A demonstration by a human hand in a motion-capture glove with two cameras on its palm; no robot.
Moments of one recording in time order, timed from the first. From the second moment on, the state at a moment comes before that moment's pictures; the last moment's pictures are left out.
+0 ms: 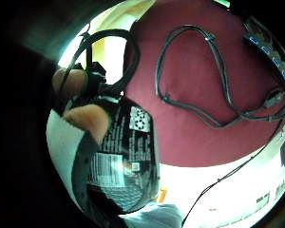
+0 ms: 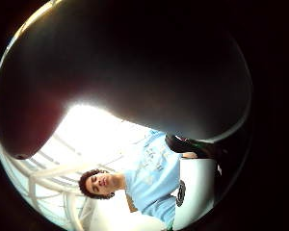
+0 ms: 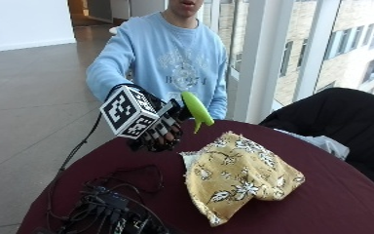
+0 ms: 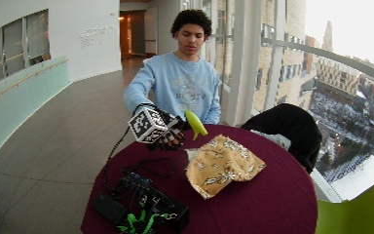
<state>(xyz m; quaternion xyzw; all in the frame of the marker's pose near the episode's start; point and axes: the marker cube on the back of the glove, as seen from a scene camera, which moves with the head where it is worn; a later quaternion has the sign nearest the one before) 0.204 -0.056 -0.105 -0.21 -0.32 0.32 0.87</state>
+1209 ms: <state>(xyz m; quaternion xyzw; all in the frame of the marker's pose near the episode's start) -0.067 -0.211 0.018 0.06 -0.49 0.01 0.87</state>
